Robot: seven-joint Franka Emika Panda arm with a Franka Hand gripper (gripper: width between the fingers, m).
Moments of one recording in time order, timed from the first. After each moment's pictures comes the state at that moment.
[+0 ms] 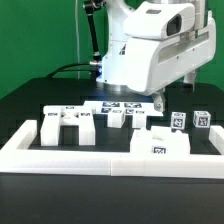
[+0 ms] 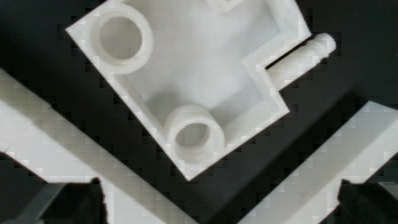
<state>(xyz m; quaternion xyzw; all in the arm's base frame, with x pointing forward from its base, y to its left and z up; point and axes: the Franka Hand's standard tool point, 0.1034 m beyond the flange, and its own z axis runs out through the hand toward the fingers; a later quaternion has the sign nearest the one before) 0.601 0.047 0.100 -0.91 -0.40 0.05 0.08</state>
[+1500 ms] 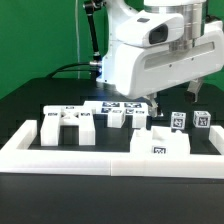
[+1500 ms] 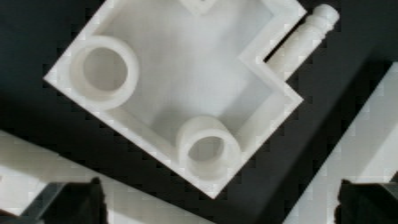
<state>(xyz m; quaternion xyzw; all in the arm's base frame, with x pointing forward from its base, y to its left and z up) 0.599 0.046 0.085 -0.97 -0.22 0.04 0.06</state>
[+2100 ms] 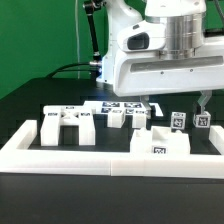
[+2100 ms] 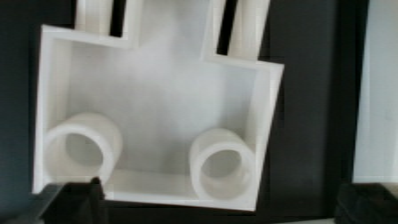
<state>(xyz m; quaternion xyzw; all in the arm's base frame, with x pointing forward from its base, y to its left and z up) 0.593 0.053 0.073 -1.00 0.04 0.06 0.05</state>
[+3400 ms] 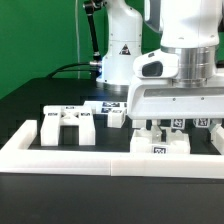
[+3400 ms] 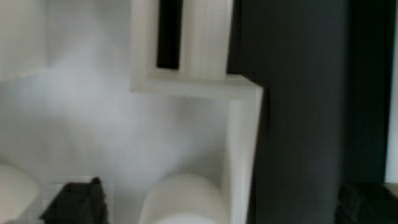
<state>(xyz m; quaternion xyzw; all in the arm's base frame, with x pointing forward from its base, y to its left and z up) 0.589 0.074 0.024 -1.00 0.03 0.03 0.04</state>
